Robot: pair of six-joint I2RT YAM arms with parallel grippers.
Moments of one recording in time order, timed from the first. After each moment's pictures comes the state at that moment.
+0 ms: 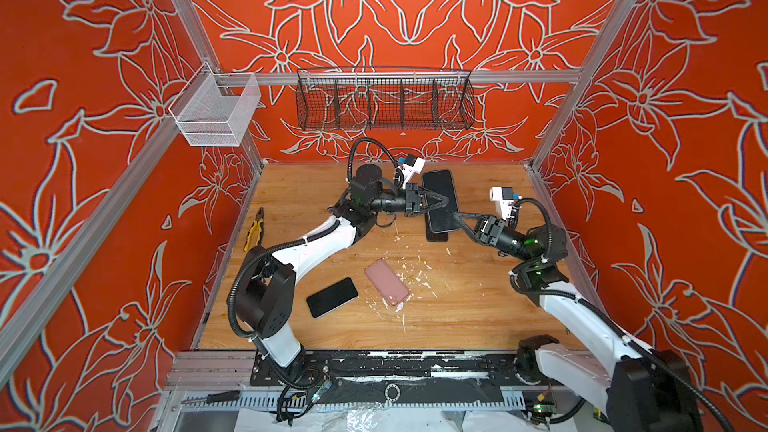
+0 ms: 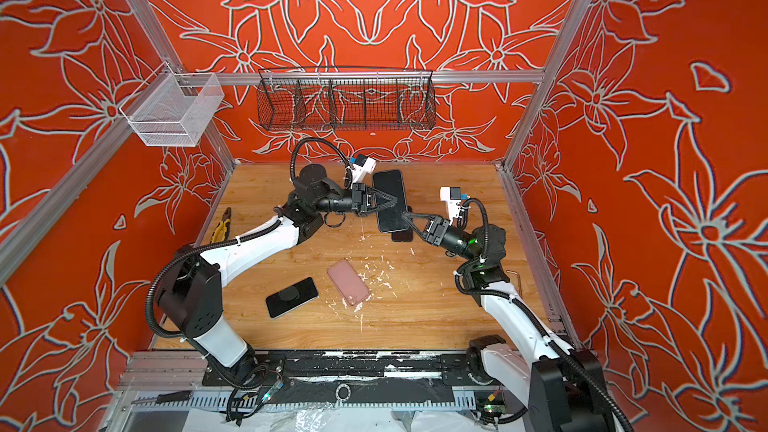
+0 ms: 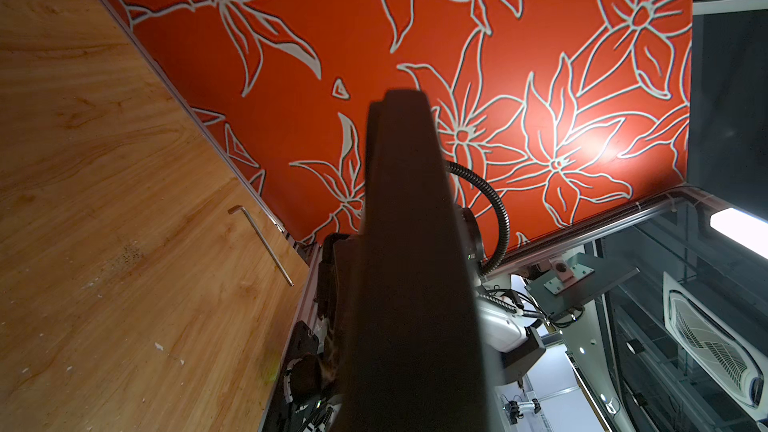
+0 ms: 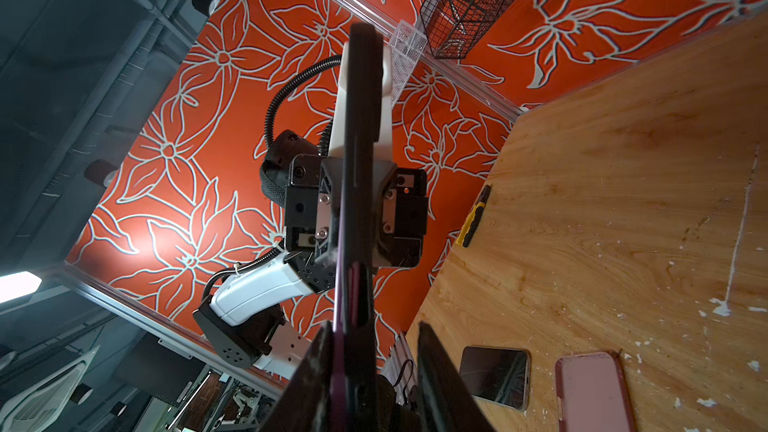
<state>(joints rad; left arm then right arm) -0.54 1.67 1.26 0.48 0.99 -1.14 0.18 1.02 0.50 0.82 -0.91 1.28</state>
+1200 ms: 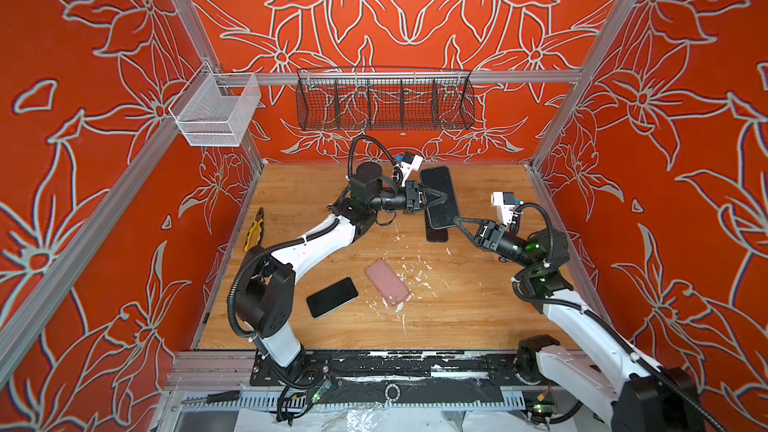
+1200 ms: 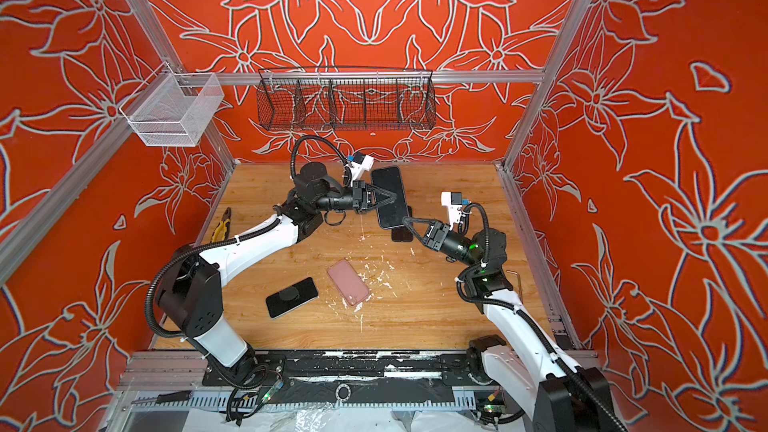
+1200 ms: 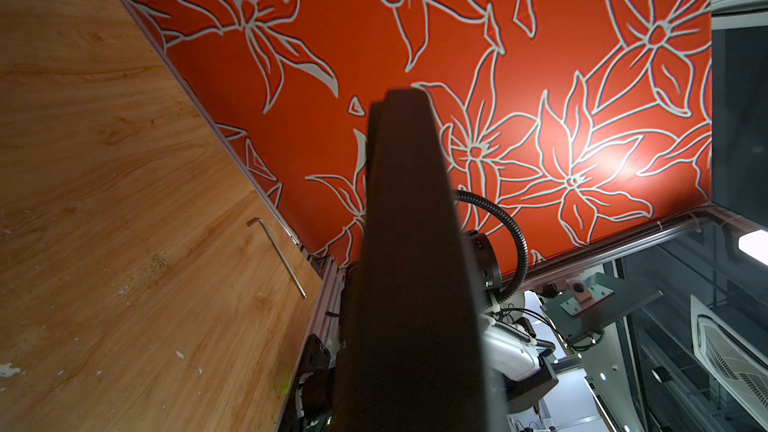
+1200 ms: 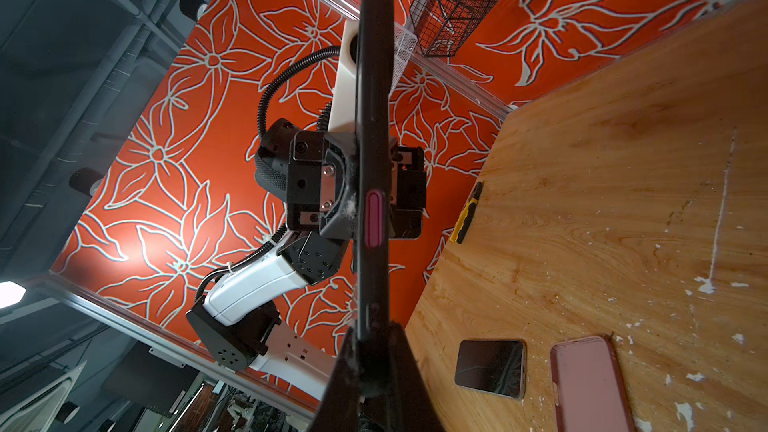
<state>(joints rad) -0.54 1.67 1.28 0.42 0.94 -1.10 0.20 0.93 0.48 0.65 -0.85 1.21</state>
